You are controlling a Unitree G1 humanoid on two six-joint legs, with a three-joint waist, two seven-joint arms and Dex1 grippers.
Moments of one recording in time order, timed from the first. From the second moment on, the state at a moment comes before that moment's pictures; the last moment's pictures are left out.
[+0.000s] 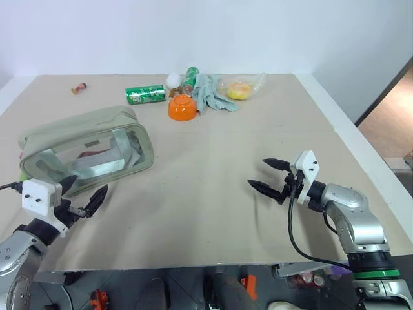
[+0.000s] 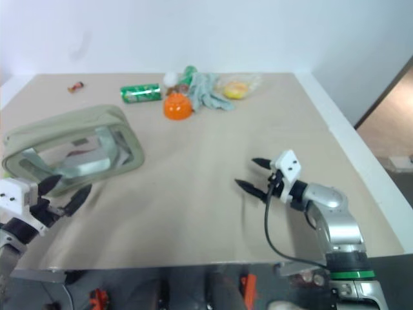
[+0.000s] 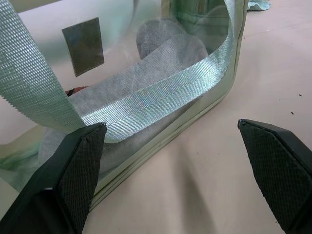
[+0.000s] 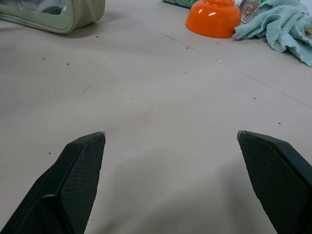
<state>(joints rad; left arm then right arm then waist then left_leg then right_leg) 0.24 0.52 0.47 -0.40 -0.51 0.31 -0.53 -0.30 -0.61 -0.08 0.05 0.34 0.18 0.93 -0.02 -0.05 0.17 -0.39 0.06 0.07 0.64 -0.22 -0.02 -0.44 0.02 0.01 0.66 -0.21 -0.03</state>
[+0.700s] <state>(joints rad) 0.27 0.48 0.46 -0.40 -0.51 0.22 -0.59 -0.32 -0.62 -0.08 0.08 0.32 0.15 0.96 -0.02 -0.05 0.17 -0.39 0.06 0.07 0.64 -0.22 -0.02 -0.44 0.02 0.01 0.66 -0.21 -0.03</state>
